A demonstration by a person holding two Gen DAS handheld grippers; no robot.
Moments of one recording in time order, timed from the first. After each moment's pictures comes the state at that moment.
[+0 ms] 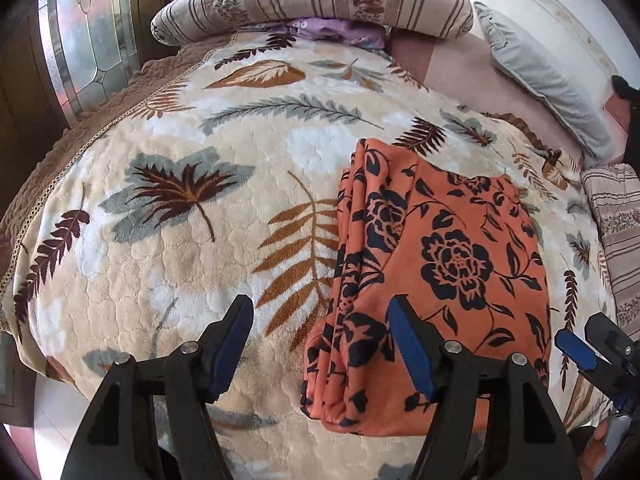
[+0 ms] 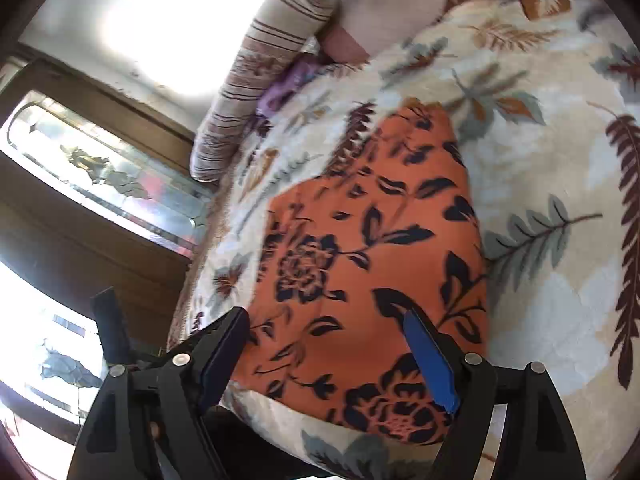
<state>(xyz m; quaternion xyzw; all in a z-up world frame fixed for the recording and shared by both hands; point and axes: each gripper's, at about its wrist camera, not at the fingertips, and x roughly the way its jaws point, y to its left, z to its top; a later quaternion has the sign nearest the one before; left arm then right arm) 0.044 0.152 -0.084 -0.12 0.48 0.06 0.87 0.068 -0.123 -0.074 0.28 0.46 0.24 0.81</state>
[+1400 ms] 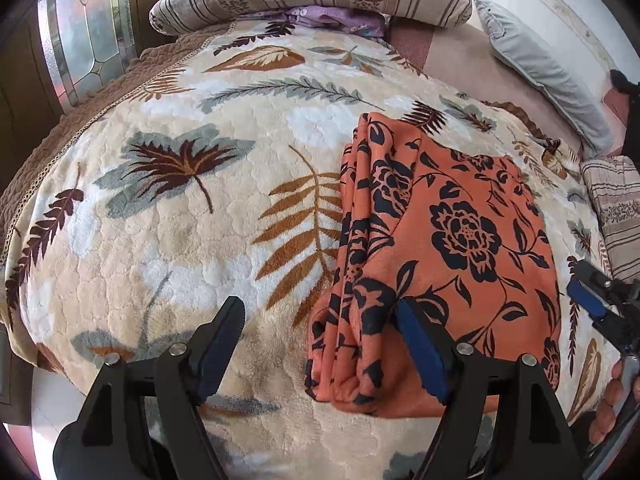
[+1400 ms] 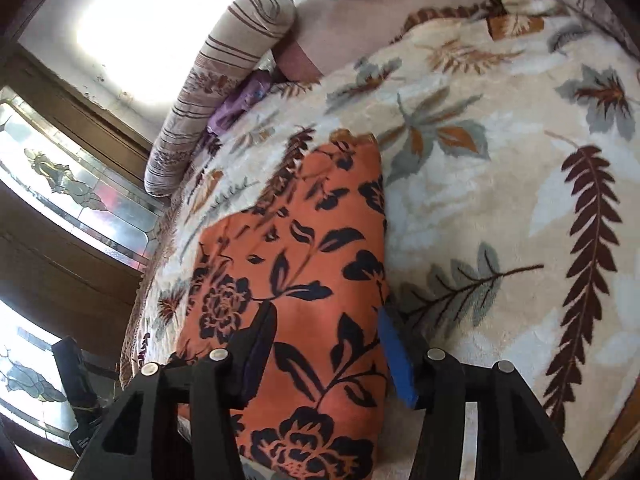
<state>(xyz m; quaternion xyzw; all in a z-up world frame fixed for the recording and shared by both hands) 0.030 0.154 -0.103 -0.12 0.49 0.05 0.86 0.091 -0.167 -0.085 0.24 0.46 0.17 0.84</state>
